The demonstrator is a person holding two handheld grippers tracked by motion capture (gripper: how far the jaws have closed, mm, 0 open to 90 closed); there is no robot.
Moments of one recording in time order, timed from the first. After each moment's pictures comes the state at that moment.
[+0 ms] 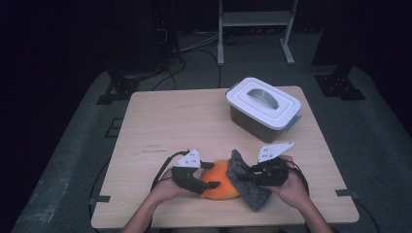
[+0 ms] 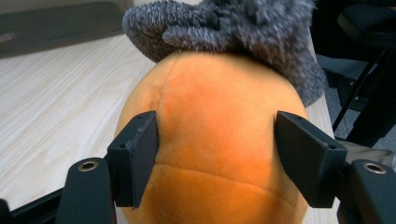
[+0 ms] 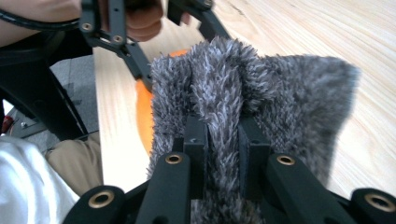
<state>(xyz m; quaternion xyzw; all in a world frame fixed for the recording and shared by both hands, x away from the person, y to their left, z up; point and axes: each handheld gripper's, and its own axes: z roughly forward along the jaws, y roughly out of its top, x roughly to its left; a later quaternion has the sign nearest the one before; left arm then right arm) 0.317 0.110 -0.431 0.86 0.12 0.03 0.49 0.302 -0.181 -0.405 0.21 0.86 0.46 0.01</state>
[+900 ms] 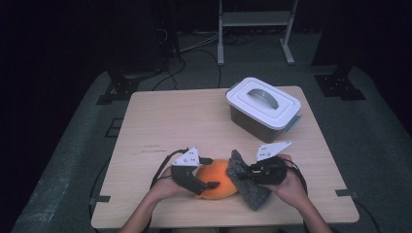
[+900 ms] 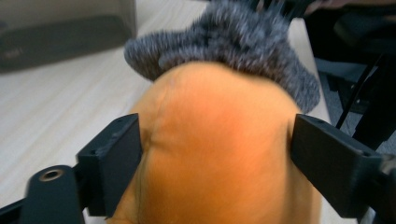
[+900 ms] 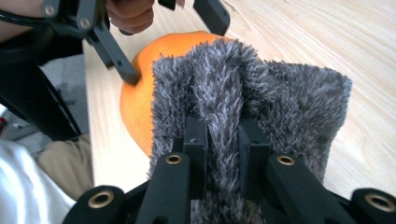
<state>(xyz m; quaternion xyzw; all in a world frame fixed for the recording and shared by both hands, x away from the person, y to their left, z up) 0.320 0.111 -0.429 0.86 0.12 0.04 0.50 0.307 -0.177 -0.407 0.22 0.87 0.45 0.02</state>
